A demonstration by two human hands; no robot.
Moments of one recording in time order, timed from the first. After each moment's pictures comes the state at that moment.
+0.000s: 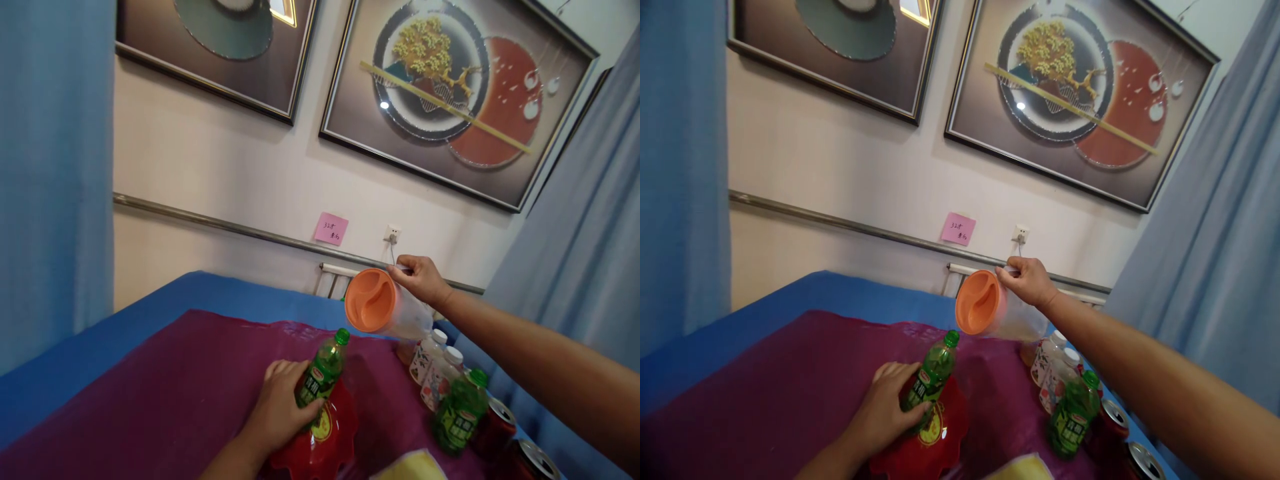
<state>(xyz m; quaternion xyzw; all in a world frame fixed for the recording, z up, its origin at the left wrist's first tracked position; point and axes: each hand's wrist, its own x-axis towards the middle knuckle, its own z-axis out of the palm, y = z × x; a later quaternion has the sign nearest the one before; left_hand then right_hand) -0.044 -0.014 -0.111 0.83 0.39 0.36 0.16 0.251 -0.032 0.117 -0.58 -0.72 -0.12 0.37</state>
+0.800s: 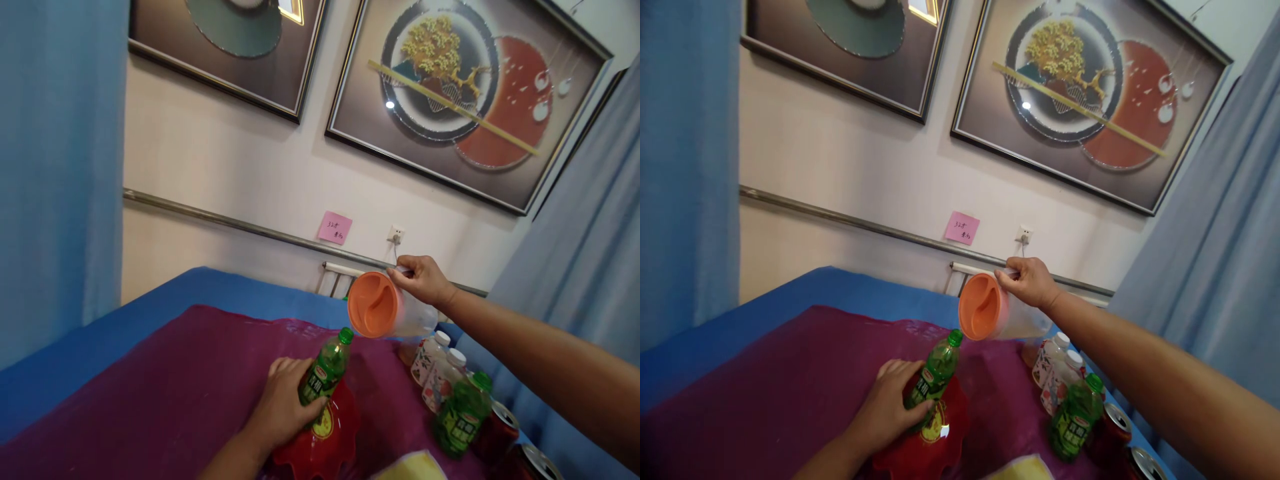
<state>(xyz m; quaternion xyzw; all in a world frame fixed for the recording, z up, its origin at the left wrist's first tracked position) -0.045 -0.016 -0.113 0.83 0.38 0.37 0.15 0.241 -0.035 0.122 -0.56 -0.75 -0.15 0.32</state>
